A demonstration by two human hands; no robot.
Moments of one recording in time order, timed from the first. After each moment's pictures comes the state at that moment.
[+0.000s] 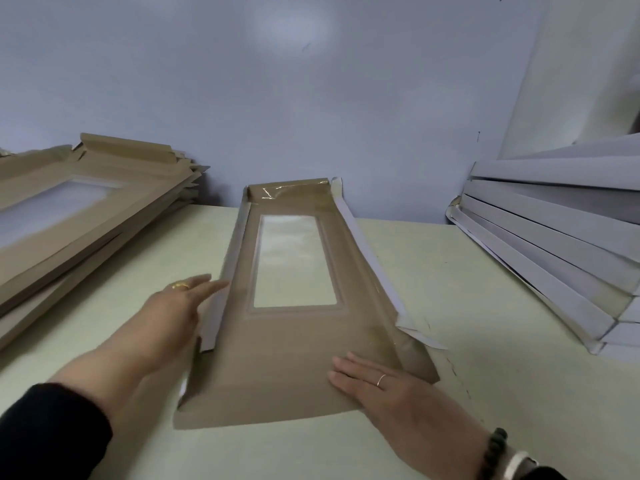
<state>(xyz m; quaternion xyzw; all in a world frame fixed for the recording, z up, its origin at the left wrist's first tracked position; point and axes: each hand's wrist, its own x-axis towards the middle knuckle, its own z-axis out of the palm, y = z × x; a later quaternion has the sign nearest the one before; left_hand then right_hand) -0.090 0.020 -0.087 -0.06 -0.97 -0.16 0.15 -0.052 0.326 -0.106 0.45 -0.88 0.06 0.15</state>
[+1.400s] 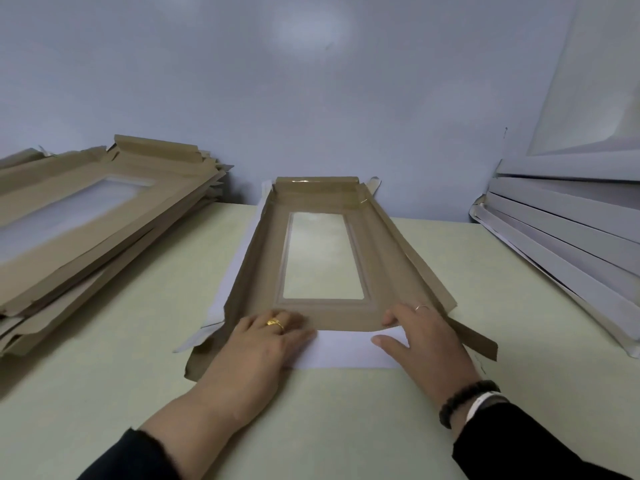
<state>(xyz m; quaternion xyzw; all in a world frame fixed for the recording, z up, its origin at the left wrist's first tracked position) -0.051 0.084 -0.106 -0.16 -0.97 -0.11 0.13 -0.100 0.310 -0.107 0.19 -0.95 0.20 0.16</state>
